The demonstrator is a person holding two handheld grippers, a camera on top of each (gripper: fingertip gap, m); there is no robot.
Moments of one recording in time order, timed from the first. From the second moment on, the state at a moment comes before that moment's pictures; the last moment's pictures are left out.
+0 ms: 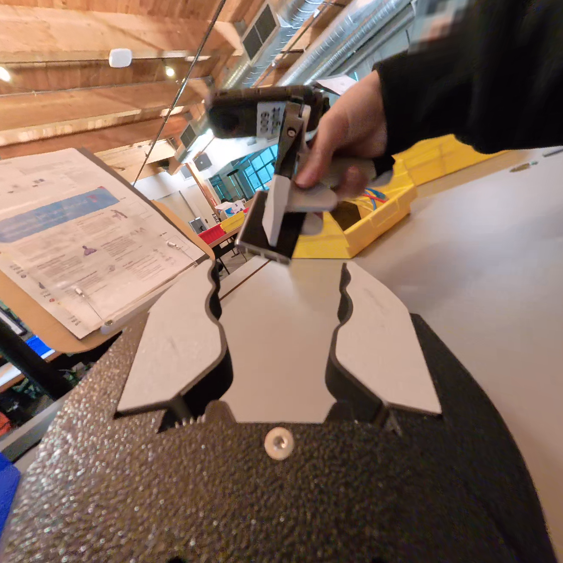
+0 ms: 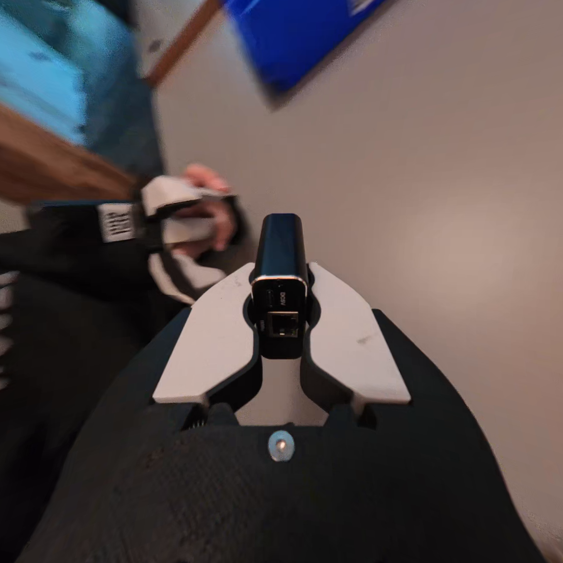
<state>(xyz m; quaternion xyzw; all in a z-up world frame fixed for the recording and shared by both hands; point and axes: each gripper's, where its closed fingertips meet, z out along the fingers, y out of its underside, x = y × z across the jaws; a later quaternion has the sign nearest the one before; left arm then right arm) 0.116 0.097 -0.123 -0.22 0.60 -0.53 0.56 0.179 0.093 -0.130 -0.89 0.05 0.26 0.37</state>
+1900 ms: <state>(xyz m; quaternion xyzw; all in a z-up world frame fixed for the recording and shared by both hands) 0.366 -0.047 -0.156 -0.48 0.65 -0.48 0.34 0.415 -0.222 -0.194 -0.73 0.44 -0.29 0.43</state>
